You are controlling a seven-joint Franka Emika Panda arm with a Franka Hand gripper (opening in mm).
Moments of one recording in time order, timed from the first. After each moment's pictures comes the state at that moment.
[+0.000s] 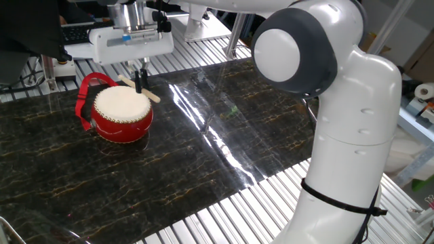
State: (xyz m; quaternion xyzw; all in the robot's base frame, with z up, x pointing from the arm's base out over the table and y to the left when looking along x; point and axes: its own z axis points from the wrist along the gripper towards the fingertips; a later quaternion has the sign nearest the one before) arm 0.541 0.147 0.290 0.03 -0.97 0.01 0.24
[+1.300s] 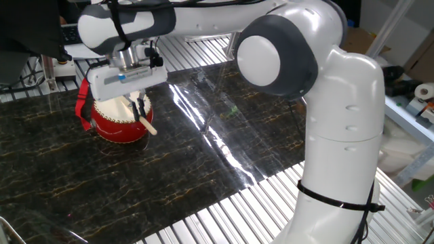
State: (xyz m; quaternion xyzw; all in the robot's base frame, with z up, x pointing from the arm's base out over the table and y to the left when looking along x) arm 0.534 0.151 0.197 0.03 -0.97 0.05 0.24
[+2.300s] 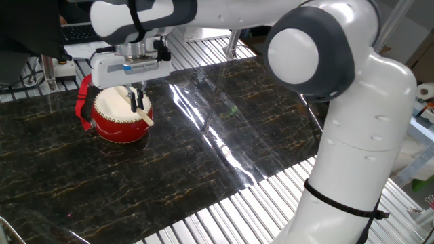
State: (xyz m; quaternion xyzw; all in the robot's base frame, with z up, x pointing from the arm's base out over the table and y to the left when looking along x) arm 0.533 0.157 0.236 0.02 -0.99 0.00 0.17
